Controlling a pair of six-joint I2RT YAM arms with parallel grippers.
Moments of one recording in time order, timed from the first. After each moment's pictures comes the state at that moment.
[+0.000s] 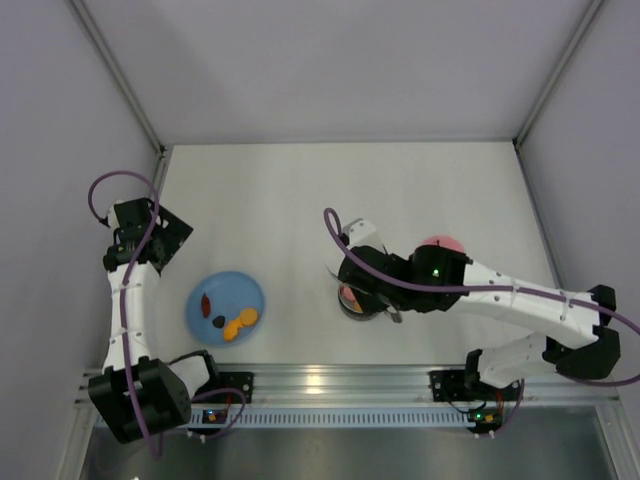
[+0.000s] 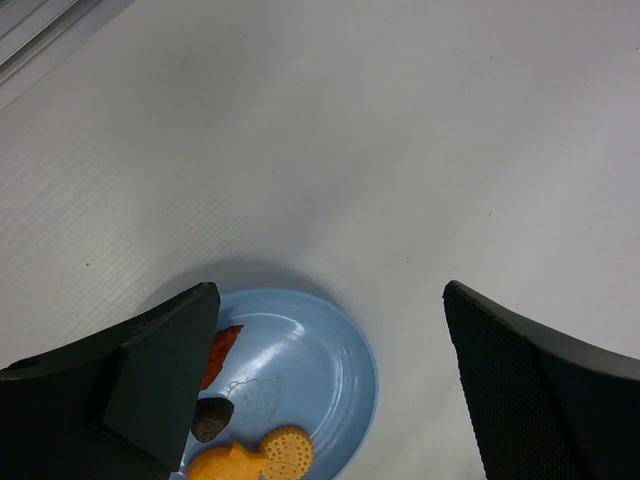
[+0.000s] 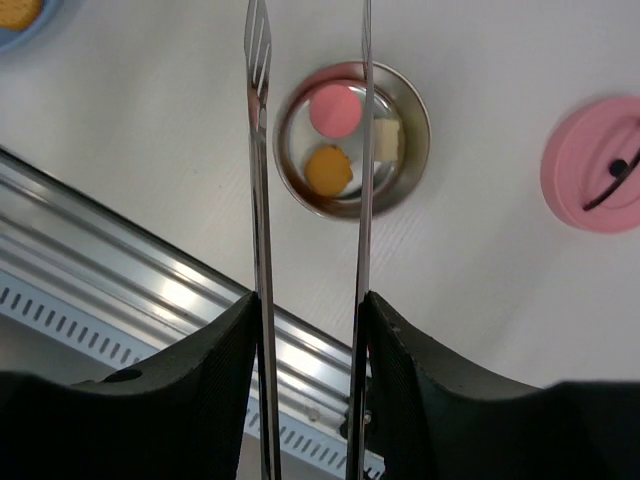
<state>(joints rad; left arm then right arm) 0.30 1.09 0.98 -0.68 -0.08 -0.65 1.29 1.29 1.42 -1.23 0.49 0.60</state>
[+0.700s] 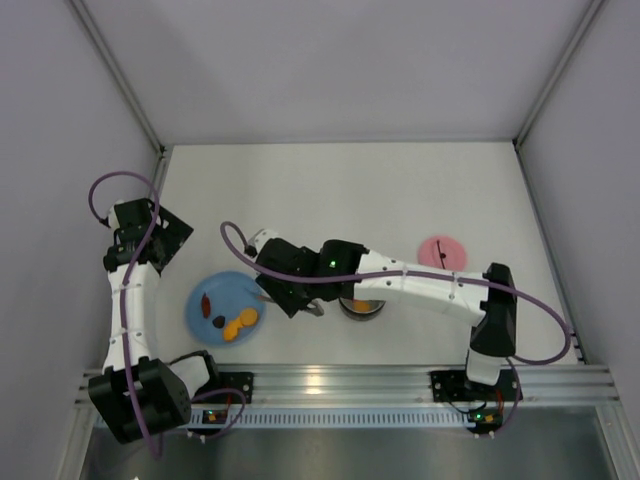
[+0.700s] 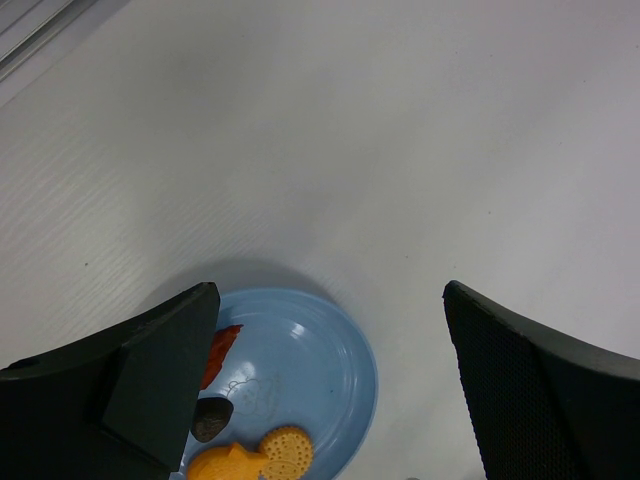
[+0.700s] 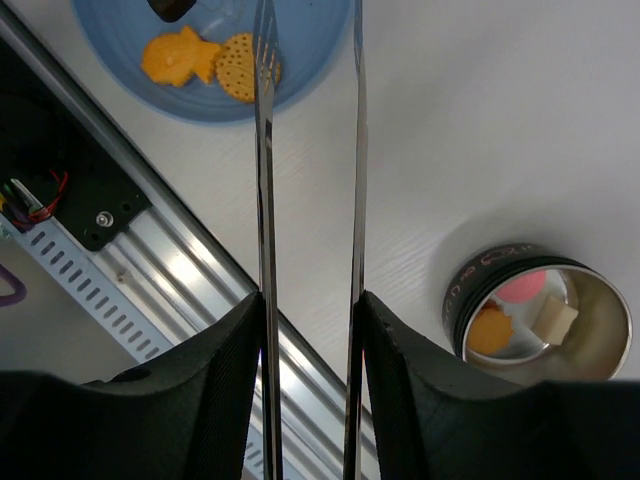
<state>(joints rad) 0.30 1.09 0.97 -0.68 -0.08 -0.65 1.30 1.77 1.76 -0.96 0.23 0.36</state>
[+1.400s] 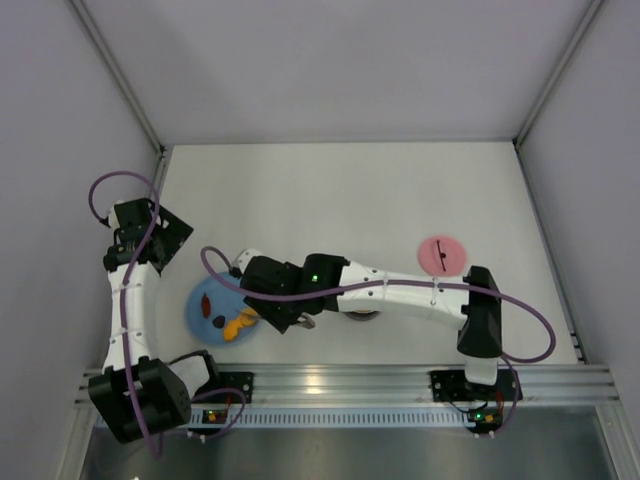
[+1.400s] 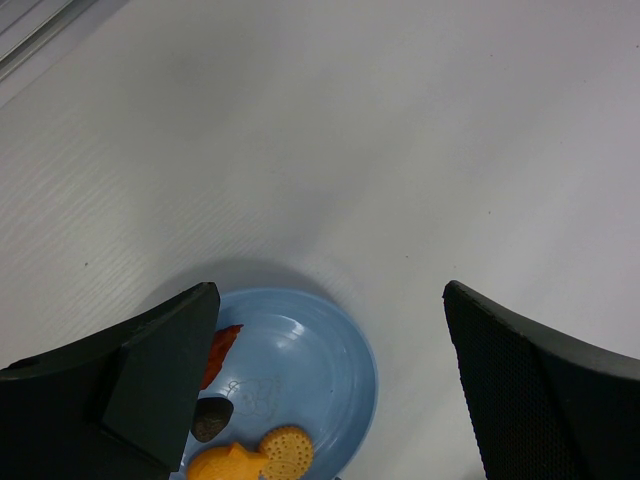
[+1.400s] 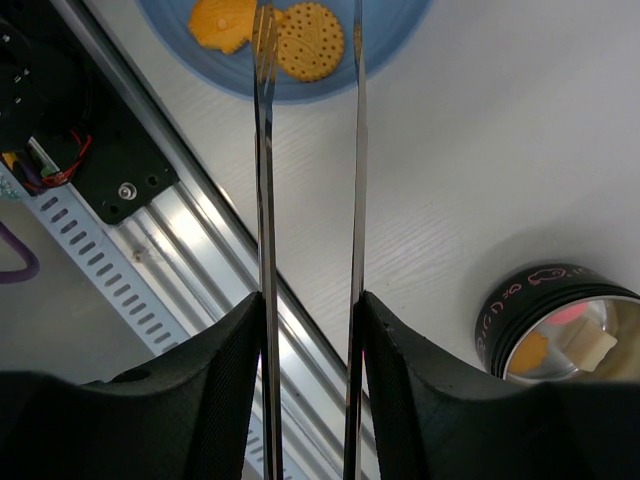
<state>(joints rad) 0.30 1.09 0.97 -0.68 -0.08 -0.65 1.36 1.86 1.80 -0.95 0.18 0.32</state>
